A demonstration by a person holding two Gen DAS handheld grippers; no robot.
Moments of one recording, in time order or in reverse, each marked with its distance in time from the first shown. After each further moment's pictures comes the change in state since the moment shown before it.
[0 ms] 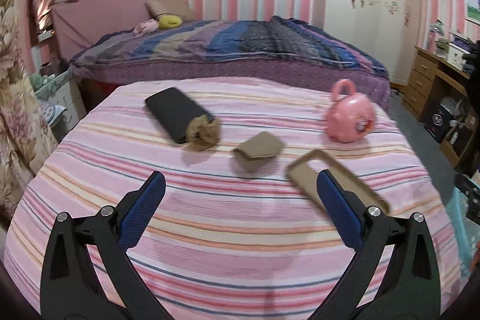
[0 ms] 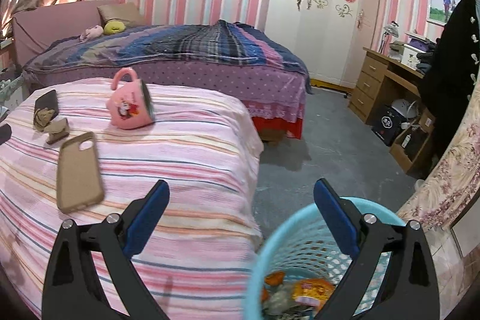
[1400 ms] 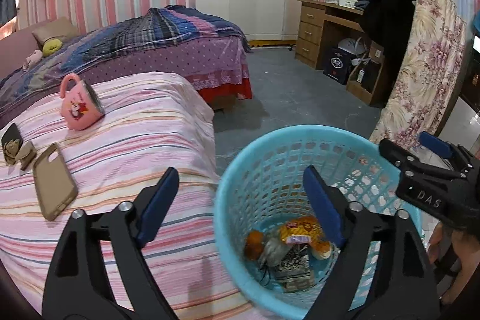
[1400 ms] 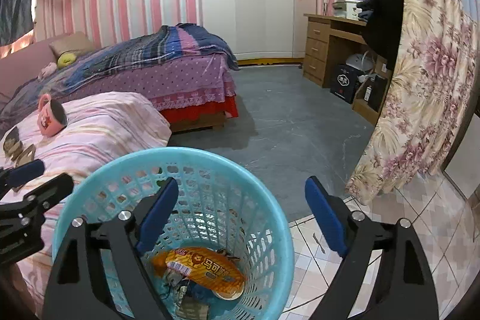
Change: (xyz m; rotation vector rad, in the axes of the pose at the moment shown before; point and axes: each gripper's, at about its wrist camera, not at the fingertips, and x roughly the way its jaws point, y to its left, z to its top) left arm -0.073 -0.336 -0.073 0.304 0.063 -0.414; right arm -0.023 -0.230 -0.081 0.263 0.019 -0.122
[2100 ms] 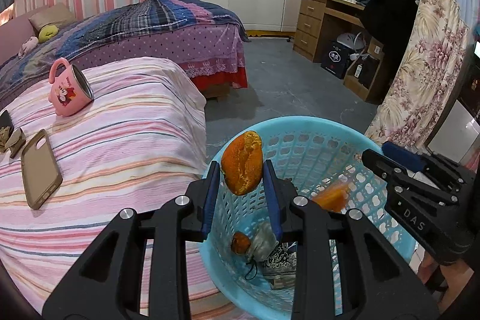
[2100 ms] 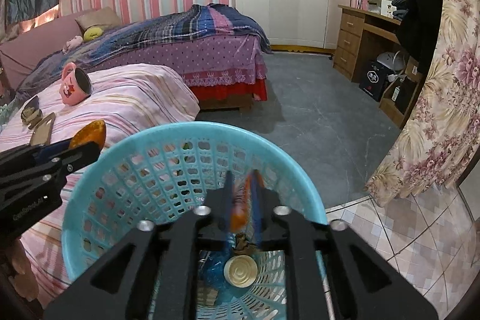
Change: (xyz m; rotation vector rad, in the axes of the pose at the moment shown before) left arm 0.015 -0.013 -0.002 -0.030 0.057 -0.032; right arm 0.004 0.010 -0.003 -0.090 0.078 0.140
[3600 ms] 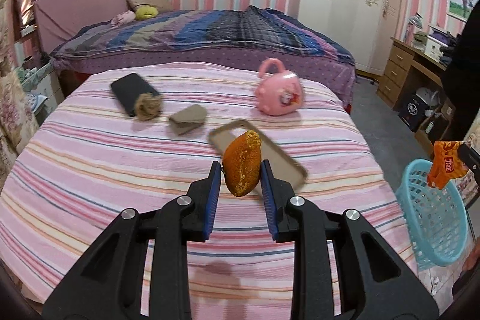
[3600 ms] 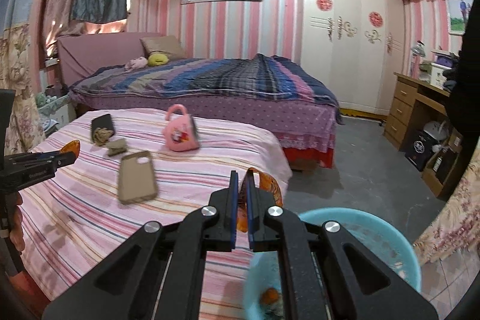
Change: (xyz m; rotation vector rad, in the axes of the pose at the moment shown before) left arm -0.108 0.239 -0.032 -0.261 -0.091 0.304; right arm -0.058 0.168 0.022 -0.178 -0.232 0.179
